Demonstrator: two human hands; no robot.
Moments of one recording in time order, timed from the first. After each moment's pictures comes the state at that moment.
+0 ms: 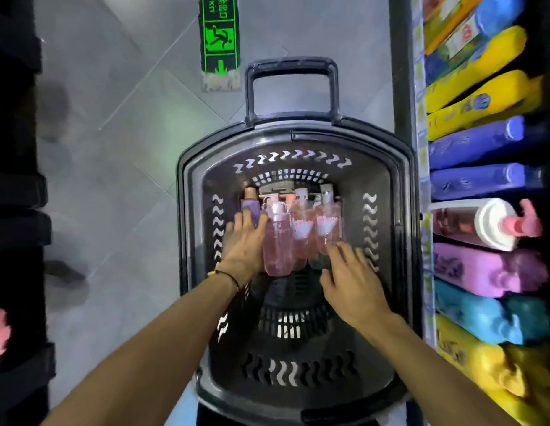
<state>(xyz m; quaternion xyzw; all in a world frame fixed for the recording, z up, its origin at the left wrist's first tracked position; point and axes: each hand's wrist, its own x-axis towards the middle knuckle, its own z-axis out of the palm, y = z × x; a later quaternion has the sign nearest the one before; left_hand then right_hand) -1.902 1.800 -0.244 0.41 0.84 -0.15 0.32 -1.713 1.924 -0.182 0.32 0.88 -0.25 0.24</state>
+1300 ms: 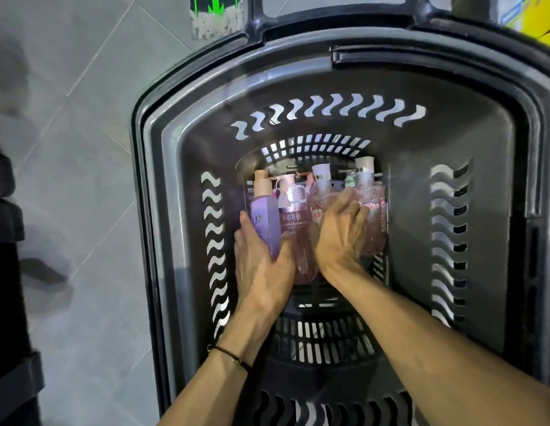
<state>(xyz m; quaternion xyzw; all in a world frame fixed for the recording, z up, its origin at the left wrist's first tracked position) -1.858 1.784 -0.275 0.02 0.89 0.26 0.38 -1.807 1.890 -0.352 0.51 0.82 -0.19 0.19</state>
